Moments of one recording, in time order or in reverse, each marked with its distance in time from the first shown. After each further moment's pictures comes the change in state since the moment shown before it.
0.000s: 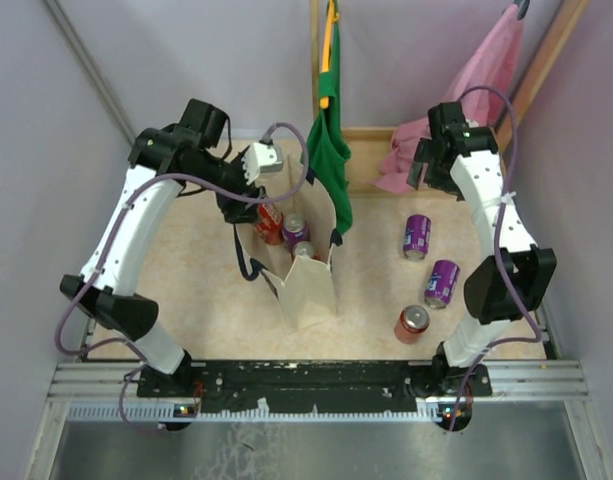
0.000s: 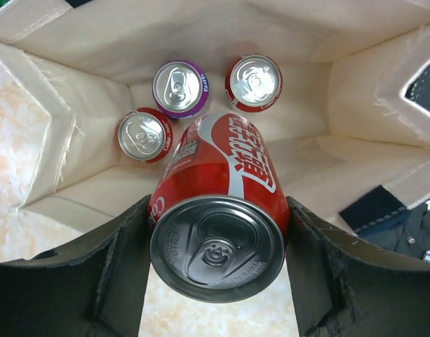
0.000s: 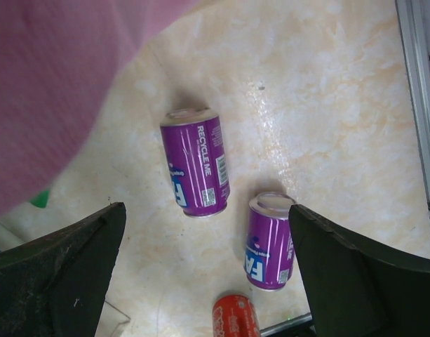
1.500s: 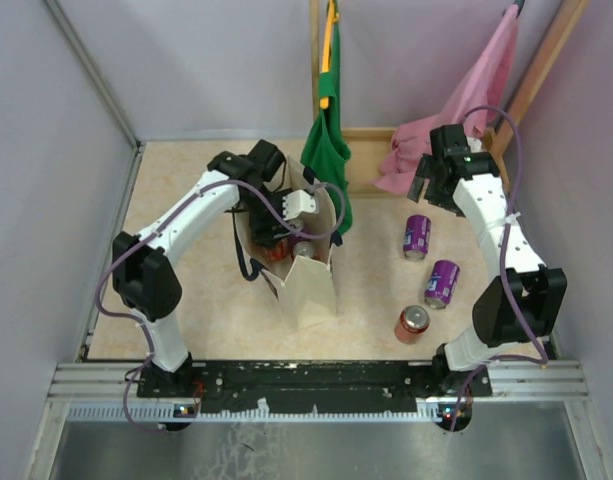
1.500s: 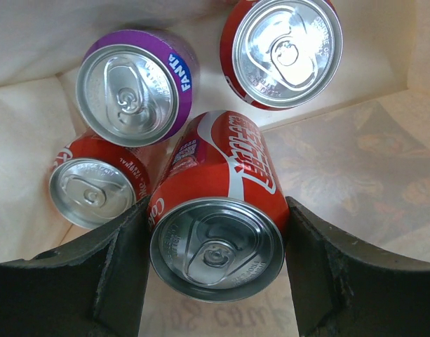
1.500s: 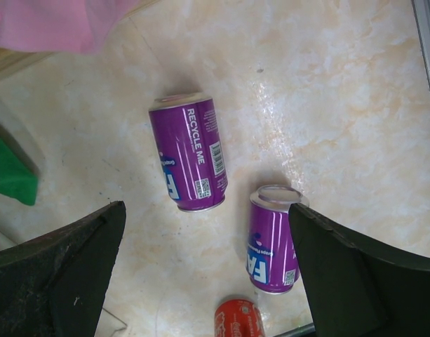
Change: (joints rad) left arm -0.131 0.200 -0.282 0.190 -0.194 0.176; right arm 0.000 -0.129 -0.247 0.149 0.001 0.034
